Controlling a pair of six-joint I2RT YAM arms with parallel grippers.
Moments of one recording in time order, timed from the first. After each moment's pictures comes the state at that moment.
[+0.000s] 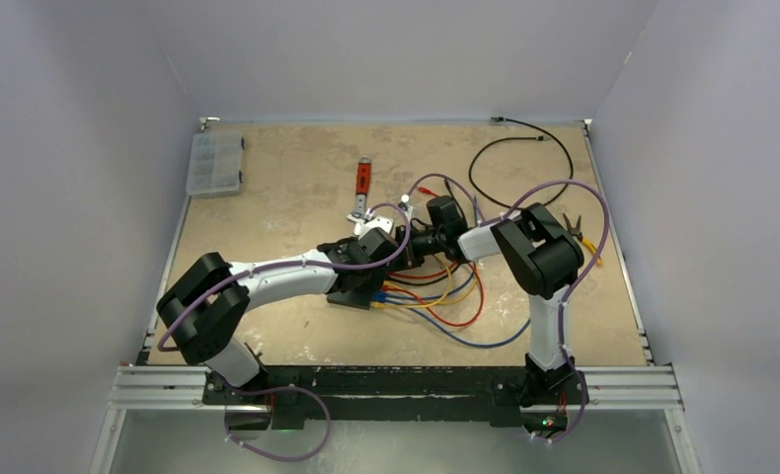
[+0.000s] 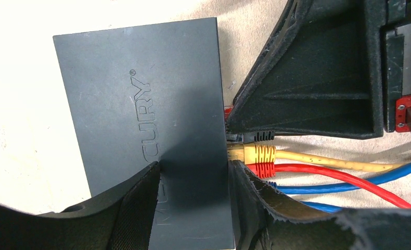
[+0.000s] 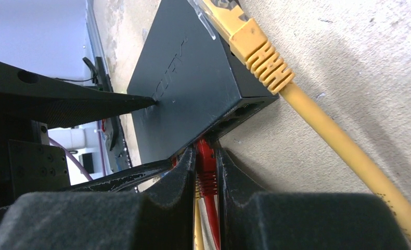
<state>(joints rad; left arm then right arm) -0.88 1.59 0.91 -0.37 -0.38 -0.49 0.52 2.04 0.95 0.37 -0.89 0.52</state>
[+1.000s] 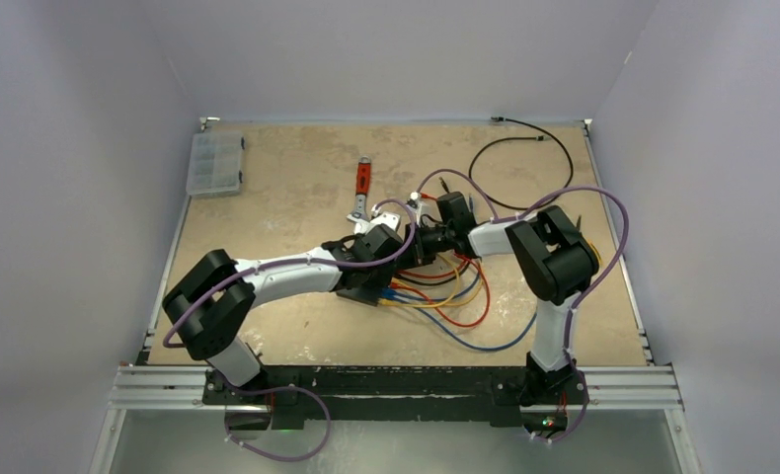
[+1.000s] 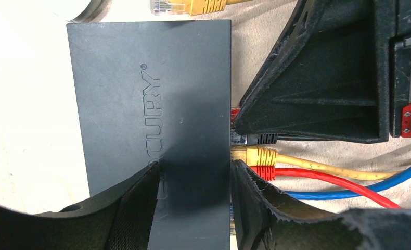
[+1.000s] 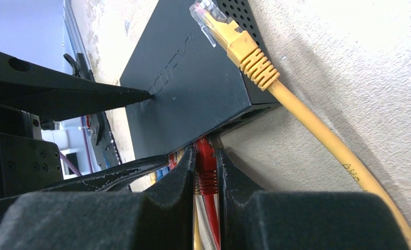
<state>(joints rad) -0.88 1.62 0.94 -0.34 -0.35 -0.49 0.47 1.96 0.94 0.20 -0.85 0.40</state>
